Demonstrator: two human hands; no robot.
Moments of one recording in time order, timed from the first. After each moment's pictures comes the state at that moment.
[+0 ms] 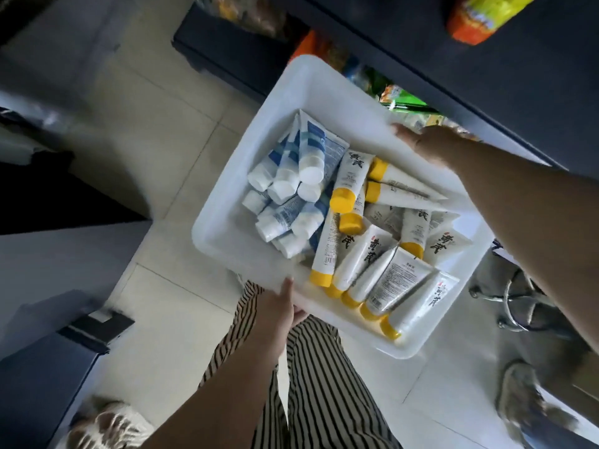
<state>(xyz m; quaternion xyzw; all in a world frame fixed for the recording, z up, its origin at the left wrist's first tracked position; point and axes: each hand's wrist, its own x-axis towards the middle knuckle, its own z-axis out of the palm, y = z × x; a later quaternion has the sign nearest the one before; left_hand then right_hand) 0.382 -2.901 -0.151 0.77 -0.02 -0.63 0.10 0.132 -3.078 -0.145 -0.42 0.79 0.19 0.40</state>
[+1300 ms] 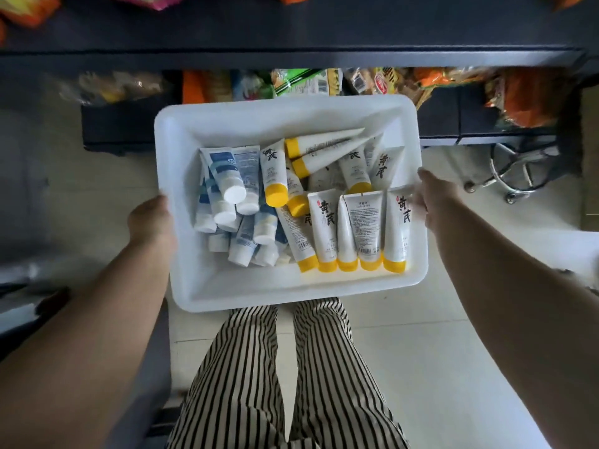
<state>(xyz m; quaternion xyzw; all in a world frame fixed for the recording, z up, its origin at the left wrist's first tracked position) 0.415 -3.096 -0.155 0.82 -0.41 -0.39 0.01 0.124 -2.871 -0.145 0.22 0.84 -0.33 0.37</state>
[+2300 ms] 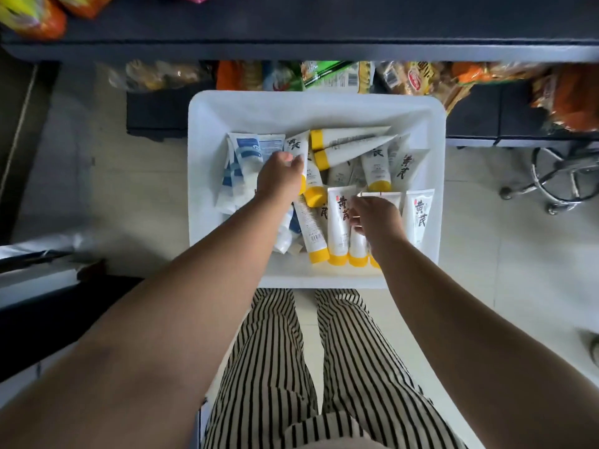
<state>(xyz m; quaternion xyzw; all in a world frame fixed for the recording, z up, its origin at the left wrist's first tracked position) 0.305 -3.034 -0.129 0.61 -0.65 -0.46 -0.05 0.229 -2.903 -0.140 -0.02 0.83 -0.30 0.47</state>
